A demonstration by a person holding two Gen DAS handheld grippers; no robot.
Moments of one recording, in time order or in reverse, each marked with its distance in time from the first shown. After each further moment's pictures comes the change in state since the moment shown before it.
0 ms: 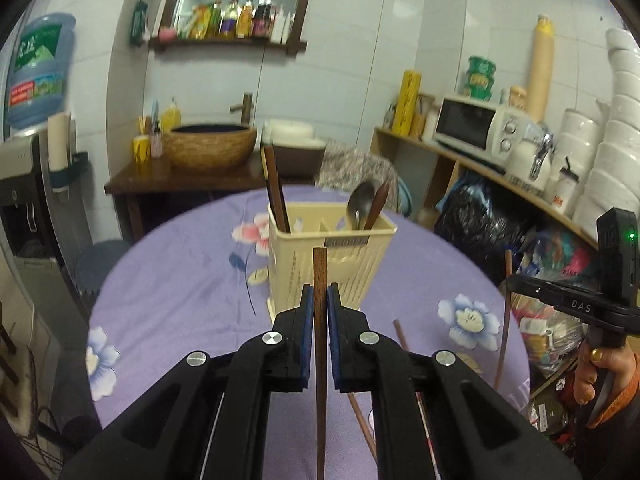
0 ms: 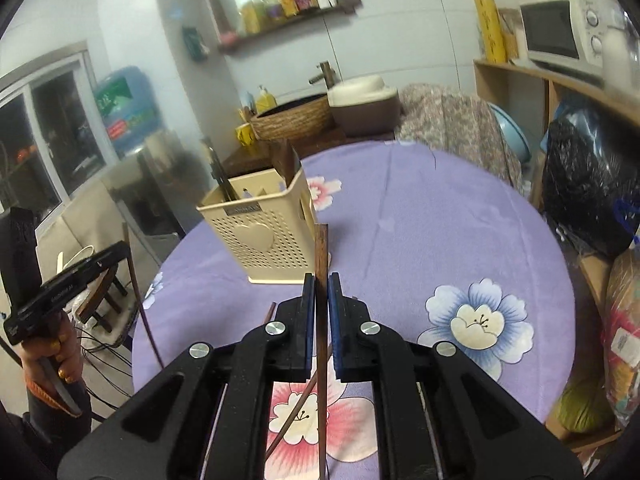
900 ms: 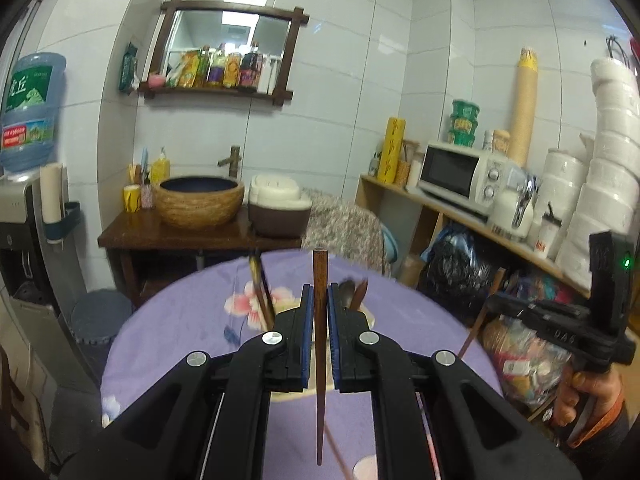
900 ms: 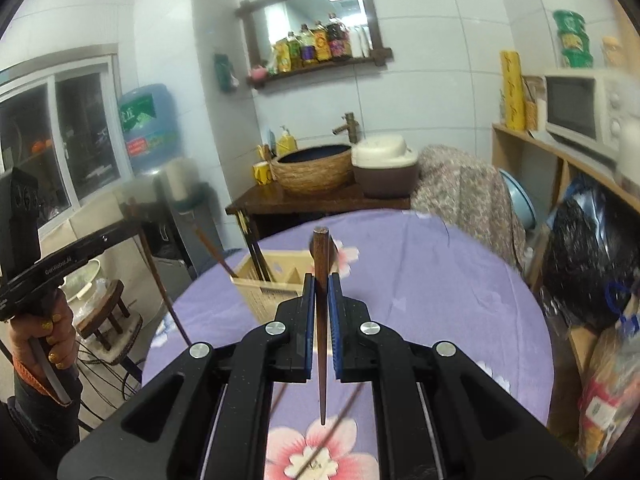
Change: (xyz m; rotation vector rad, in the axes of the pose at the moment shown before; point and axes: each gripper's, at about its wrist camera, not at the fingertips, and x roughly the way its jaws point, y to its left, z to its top) left arm -0.026 -0.004 0.078 0.010 -0.139 -0.052; right arm -0.030 0.050 0.075 -0.122 -0.139 0.013
